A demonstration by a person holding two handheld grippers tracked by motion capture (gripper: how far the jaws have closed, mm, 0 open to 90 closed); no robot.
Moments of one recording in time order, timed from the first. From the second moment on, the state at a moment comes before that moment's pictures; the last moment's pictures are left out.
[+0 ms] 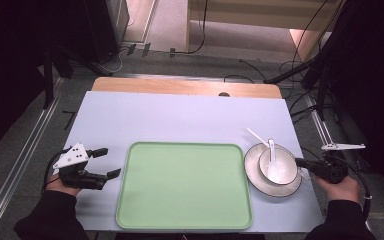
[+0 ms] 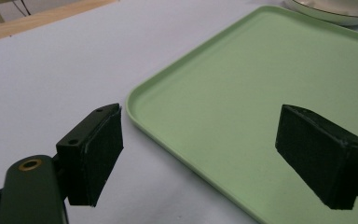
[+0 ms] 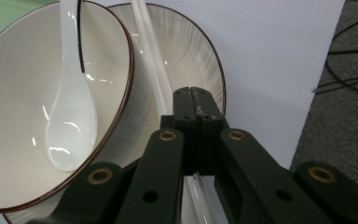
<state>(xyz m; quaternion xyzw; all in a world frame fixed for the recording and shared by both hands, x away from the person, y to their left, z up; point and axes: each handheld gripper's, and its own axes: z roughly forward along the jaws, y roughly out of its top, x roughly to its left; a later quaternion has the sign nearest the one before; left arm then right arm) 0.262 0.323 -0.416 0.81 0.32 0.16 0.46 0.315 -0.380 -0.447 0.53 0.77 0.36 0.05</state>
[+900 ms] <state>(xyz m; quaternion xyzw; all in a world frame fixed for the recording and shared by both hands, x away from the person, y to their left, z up) 0.263 0.323 -0.416 0.81 0.32 0.16 0.46 0.312 -0.376 -0.443 0.50 0.79 0.35 0.07</state>
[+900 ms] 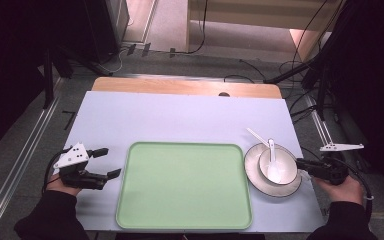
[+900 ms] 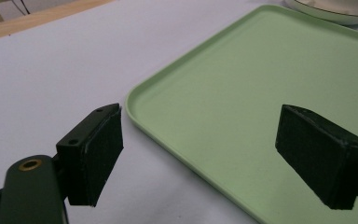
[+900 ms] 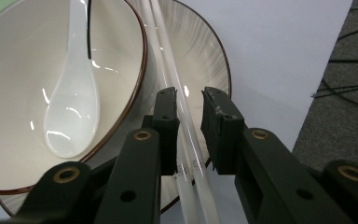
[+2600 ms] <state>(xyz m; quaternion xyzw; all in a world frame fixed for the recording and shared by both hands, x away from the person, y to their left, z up) 0.264 0.322 -0.417 0.81 0.32 0.16 0.46 0.322 -0.385 -0.451 0.50 0.79 0.35 0.03</state>
